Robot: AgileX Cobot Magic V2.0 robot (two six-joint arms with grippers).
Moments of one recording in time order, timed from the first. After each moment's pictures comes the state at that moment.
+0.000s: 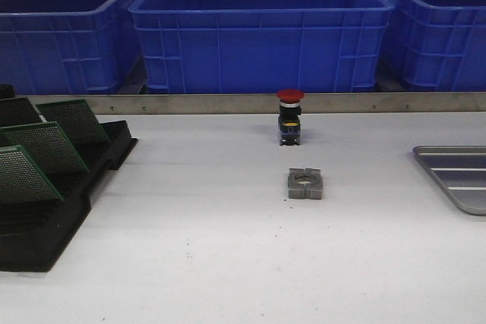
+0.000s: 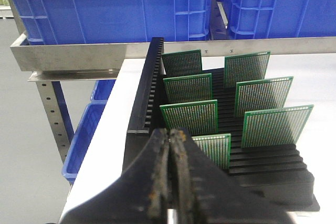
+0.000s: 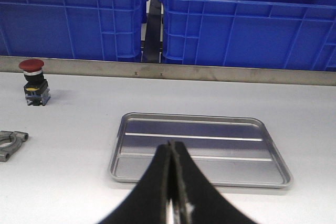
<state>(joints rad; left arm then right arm) 0.02 -0.01 0.00 -0.03 0.24 0.01 -0.04 -0.01 0.03 -0.06 0.14 0.07</state>
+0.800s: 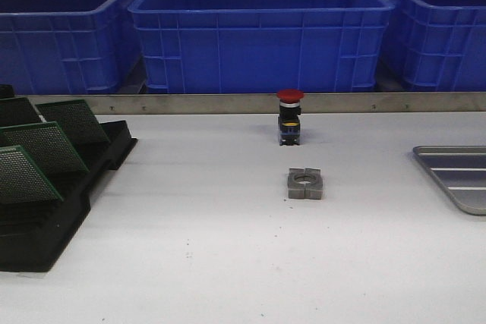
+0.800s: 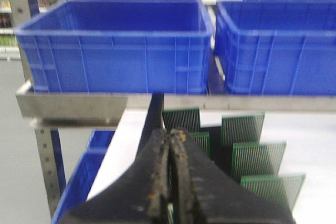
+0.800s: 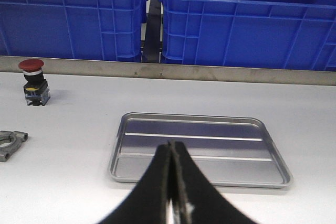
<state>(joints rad) 0.02 -0.01 0.00 -0.08 0.05 0.01 -0.04 -0.01 0.03 -0.06 0.14 0.07</state>
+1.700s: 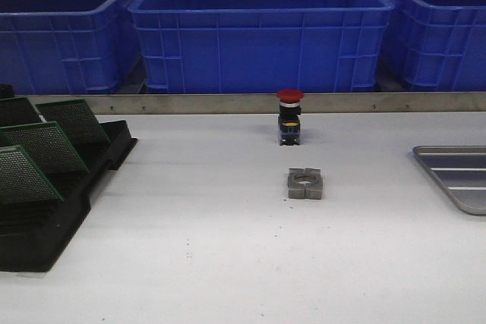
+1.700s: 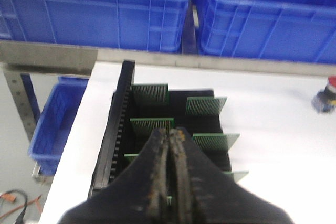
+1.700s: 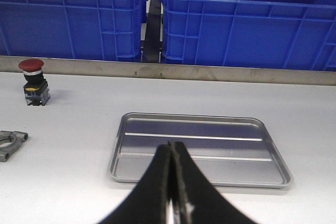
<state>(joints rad) 0.02 0.44 -0.54 -0.19 0.54 0.05 -0.04 -0.01 0.03 -0.06 0.14 0.07</state>
